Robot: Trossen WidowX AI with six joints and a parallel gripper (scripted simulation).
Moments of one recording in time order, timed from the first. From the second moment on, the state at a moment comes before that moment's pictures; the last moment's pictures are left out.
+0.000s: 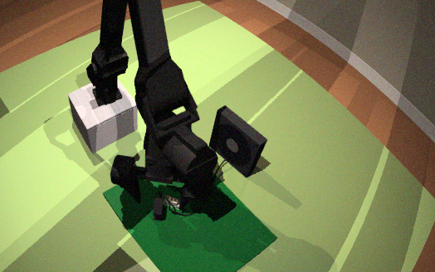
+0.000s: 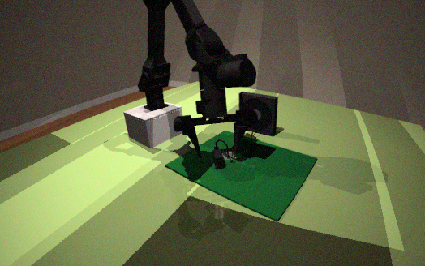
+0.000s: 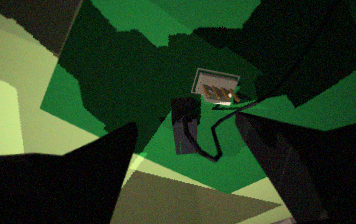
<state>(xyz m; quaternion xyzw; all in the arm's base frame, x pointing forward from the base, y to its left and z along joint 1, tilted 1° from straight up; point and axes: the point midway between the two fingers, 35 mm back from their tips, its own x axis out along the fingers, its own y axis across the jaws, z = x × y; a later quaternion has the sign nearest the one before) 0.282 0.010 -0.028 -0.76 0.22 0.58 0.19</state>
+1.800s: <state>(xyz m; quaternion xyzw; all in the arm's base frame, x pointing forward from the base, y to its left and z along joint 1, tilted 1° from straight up) 0.281 0.009 0.057 -0.75 0.23 0.59 0.19</state>
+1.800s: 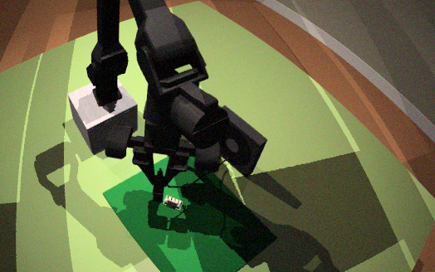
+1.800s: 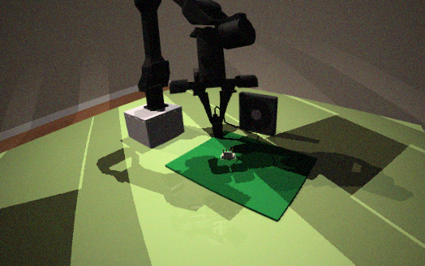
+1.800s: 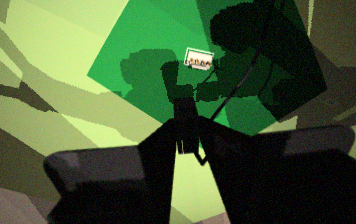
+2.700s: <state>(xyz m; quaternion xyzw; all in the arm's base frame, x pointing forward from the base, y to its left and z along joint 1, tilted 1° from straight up) 0.313 0.017 0.077 -0.62 0.40 0.53 0.42</state>
